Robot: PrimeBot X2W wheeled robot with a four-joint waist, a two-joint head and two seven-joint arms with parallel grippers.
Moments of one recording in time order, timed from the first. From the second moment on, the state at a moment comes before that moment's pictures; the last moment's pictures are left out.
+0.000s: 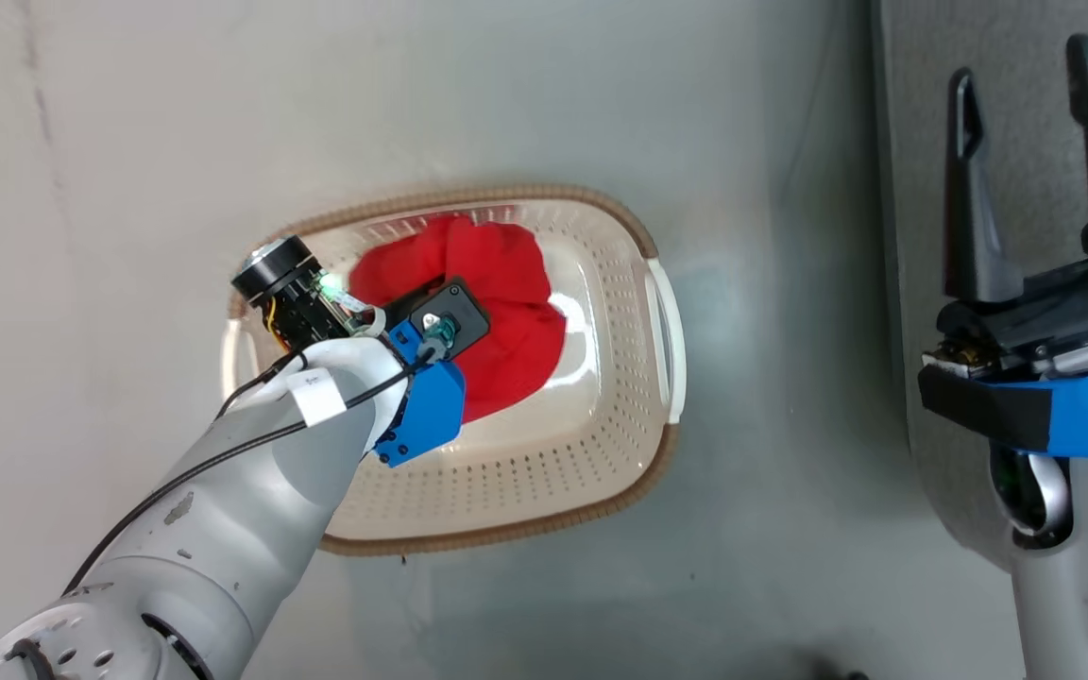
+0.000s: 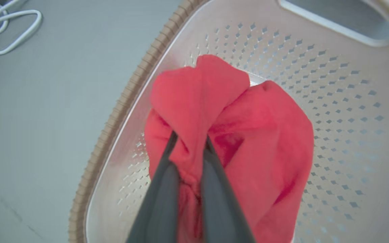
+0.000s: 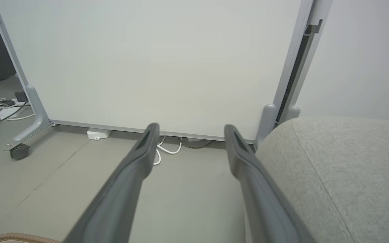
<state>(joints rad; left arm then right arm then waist) -1.03 0.08 -1.23 1.27 -0.34 -0.13 -0.20 -0.45 -0.14 0.02 -0.10 0.08 0.13 -0.26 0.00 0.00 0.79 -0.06</state>
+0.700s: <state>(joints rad) -0.73 0.19 -0.91 0.84 -0.47 -0.05 -0.26 -0.25 -0.11 0.01 0.05 0.10 0.13 -0.26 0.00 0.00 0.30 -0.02</state>
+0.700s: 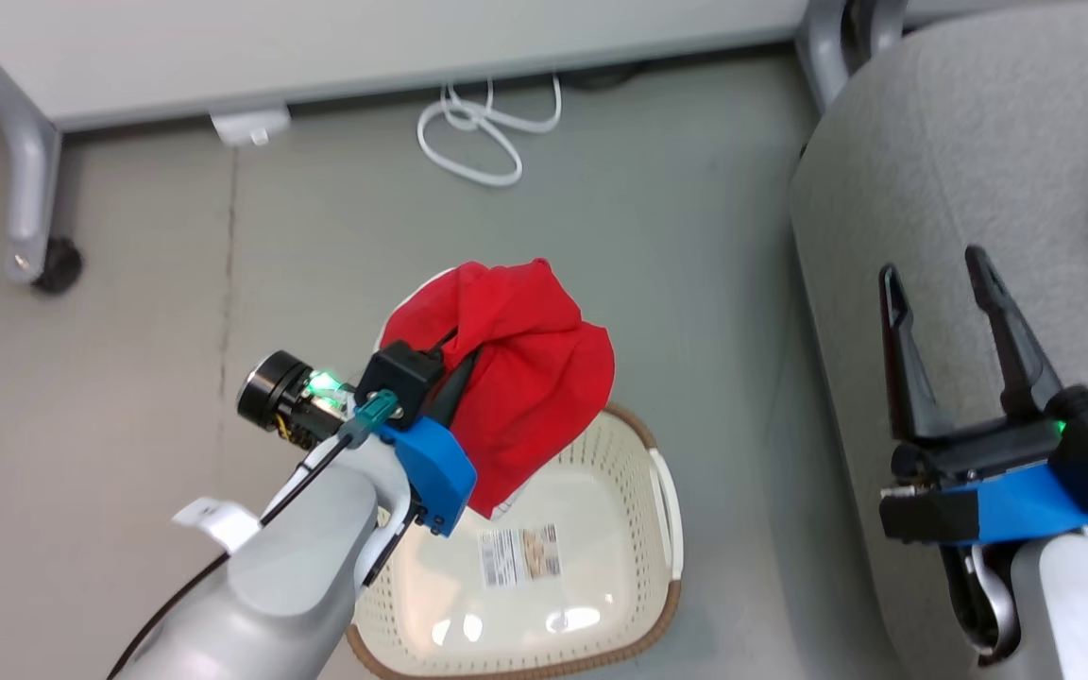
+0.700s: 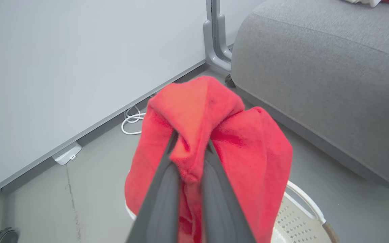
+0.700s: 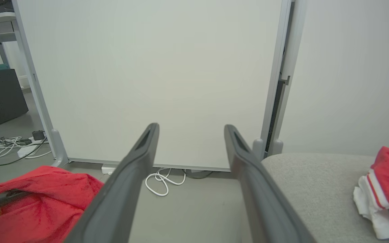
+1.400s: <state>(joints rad) -0.54 0.19 -0.61 0.31 -0.32 -0.08 -0.26 -0.11 -0.07 0.01 0.08 0.12 0.13 -0.26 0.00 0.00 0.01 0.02</state>
